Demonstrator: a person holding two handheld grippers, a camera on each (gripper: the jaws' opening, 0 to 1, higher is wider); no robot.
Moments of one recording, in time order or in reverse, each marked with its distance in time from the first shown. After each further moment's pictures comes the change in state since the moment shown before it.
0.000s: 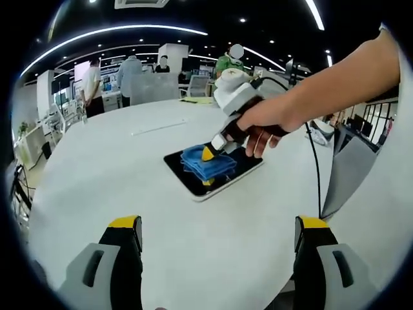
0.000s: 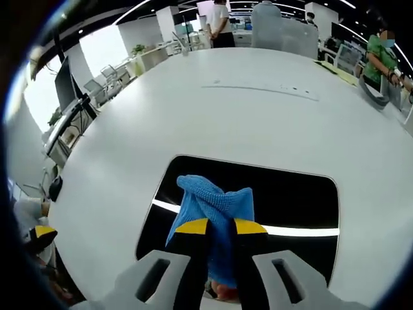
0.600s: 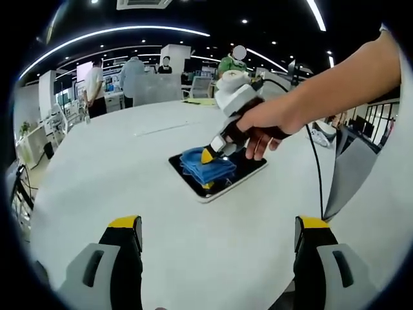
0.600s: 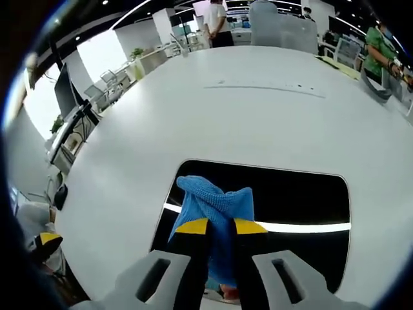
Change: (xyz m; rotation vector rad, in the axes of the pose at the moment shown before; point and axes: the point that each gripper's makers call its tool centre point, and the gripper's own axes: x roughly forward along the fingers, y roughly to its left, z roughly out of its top) left arm -0.003 0.008 0.003 -0.004 -0.008 0.014; right arm 0.000 0.015 0.003 0.056 0.005 0.035
